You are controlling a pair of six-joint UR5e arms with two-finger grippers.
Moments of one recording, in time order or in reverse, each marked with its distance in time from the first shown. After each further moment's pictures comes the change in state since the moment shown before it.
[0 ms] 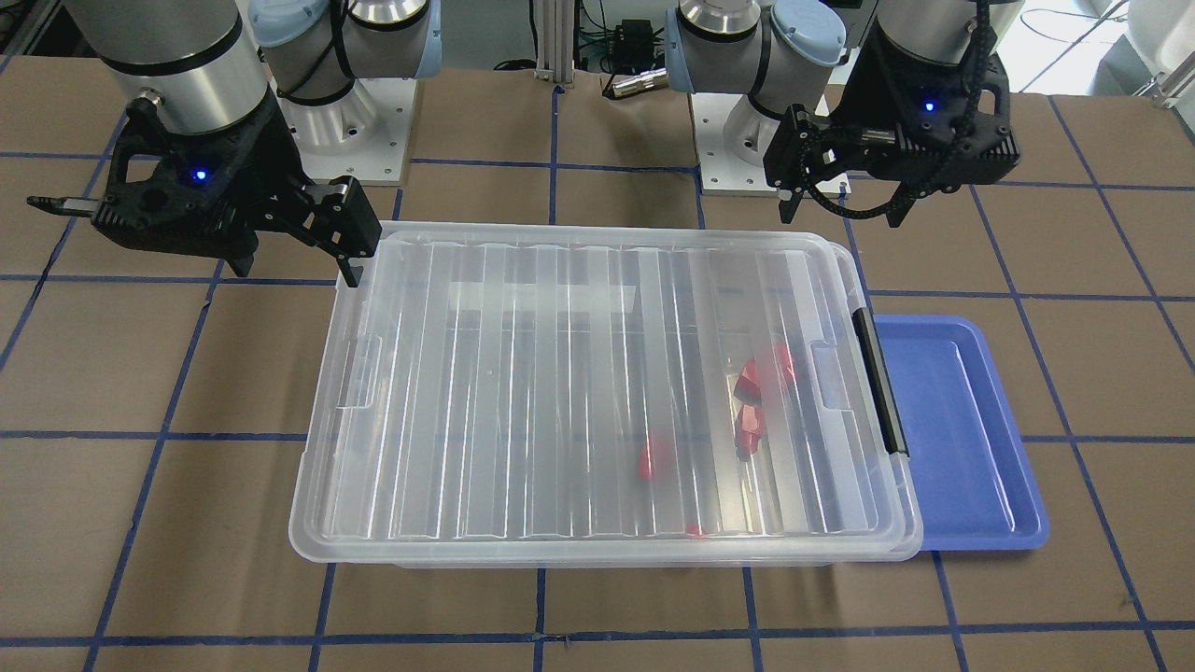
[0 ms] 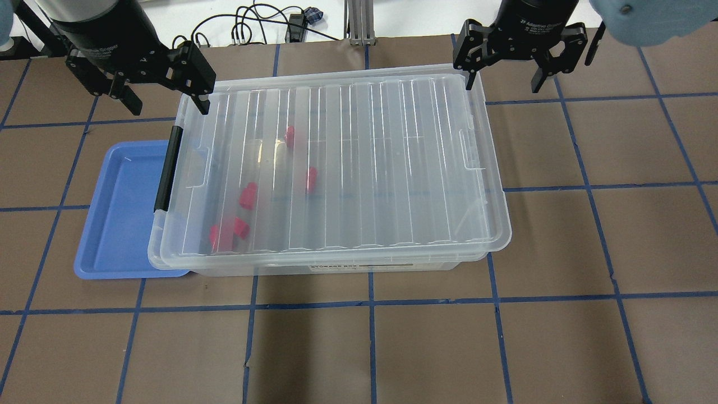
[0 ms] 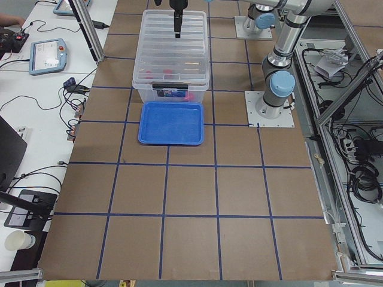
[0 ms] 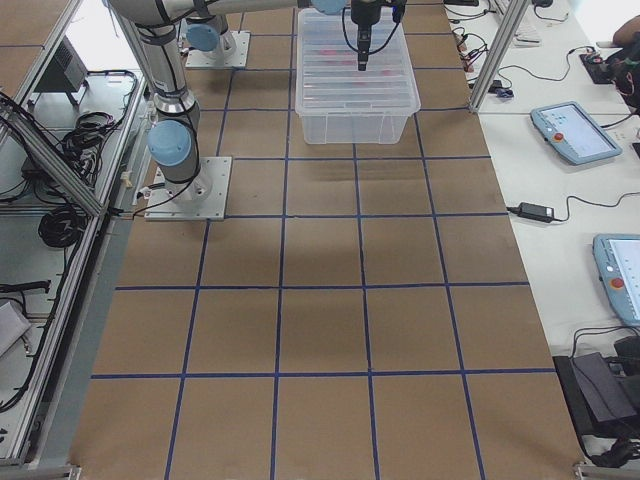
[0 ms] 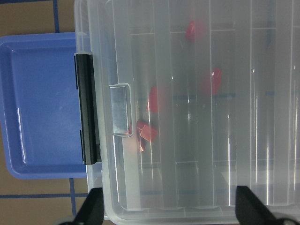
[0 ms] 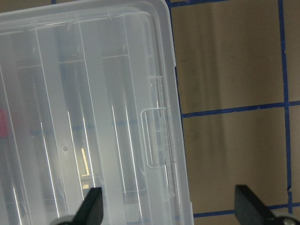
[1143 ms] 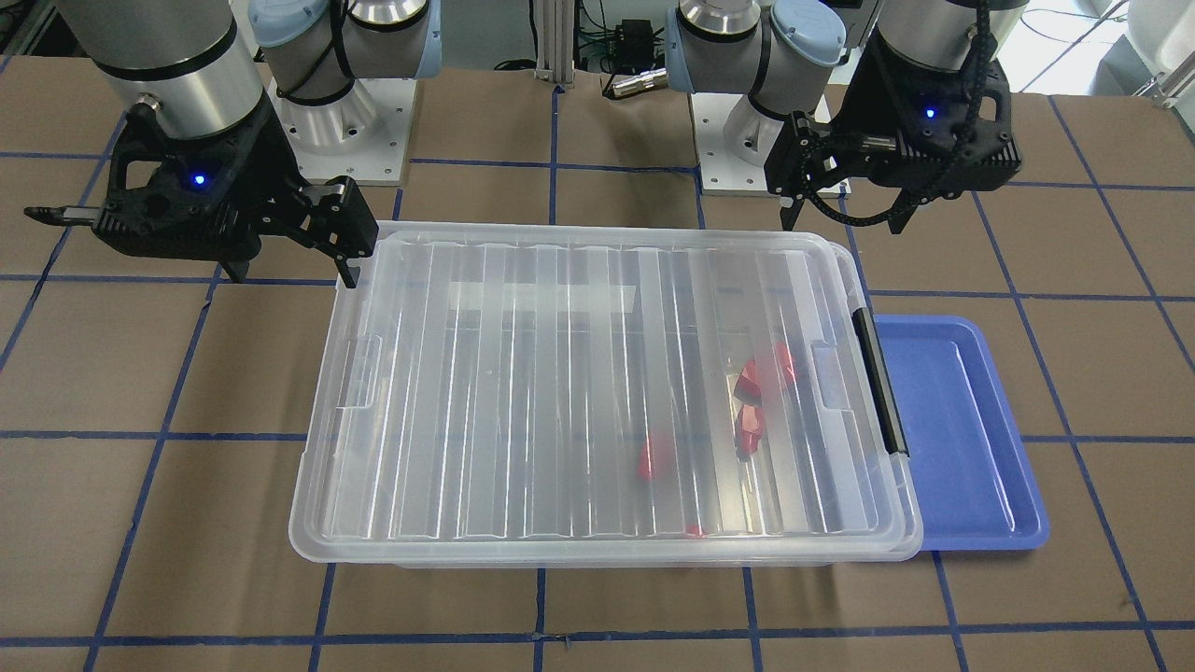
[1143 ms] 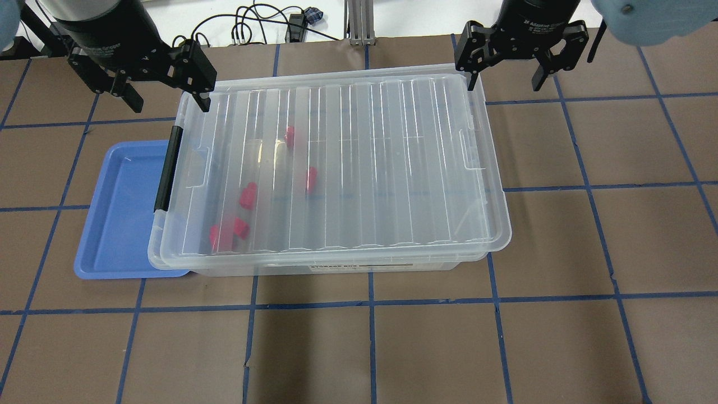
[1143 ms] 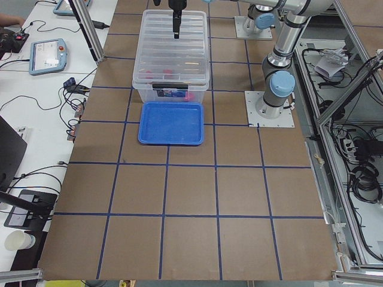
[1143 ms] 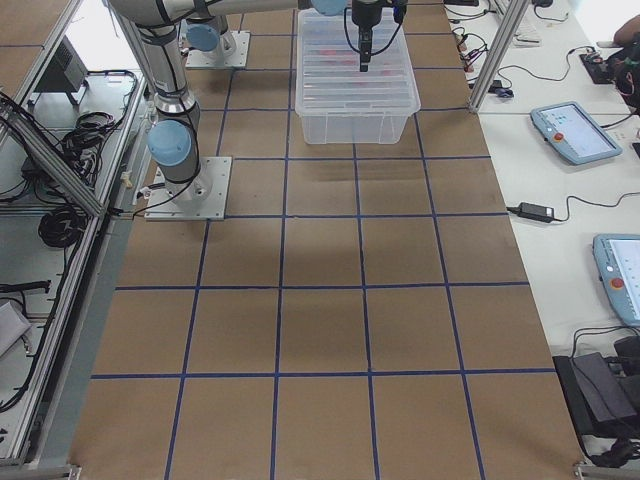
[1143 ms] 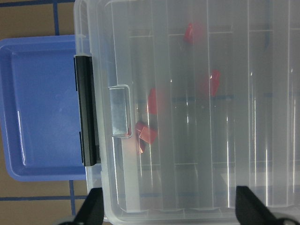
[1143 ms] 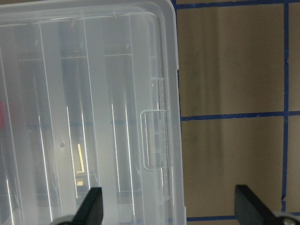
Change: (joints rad) left arm 0.000 -0.010 0.001 0.017 0.007 -0.001; right arm -0.009 0.005 0.006 -0.008 0.004 -0.080
